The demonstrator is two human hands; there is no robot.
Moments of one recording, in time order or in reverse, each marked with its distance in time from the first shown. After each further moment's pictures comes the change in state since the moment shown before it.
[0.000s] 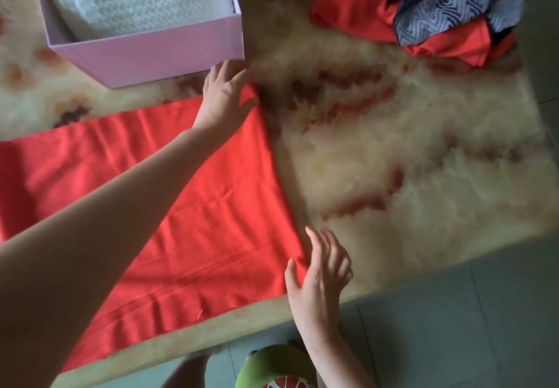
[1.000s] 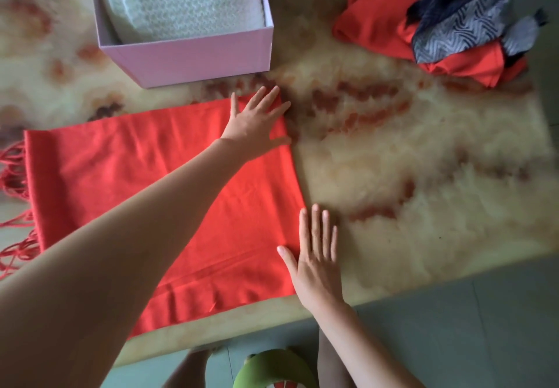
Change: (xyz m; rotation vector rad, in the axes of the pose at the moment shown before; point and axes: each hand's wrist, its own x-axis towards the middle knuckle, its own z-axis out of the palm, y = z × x) left_hand -0.021 0.008 0.005 0.339 -0.347 0.010; right_hand 0.024 0.006 0.026 -0.180 -0.240 -0.275
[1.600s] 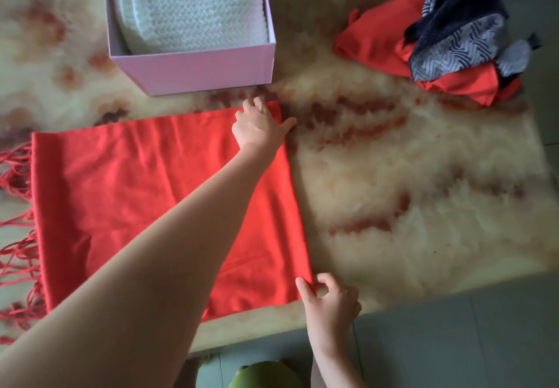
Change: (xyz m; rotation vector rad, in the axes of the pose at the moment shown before) left_hand 0.021 0.036 -0.014 -0.302 0.156 -0.658; right_hand -0.037 0.004 -0.015 0.338 0.101 0.620
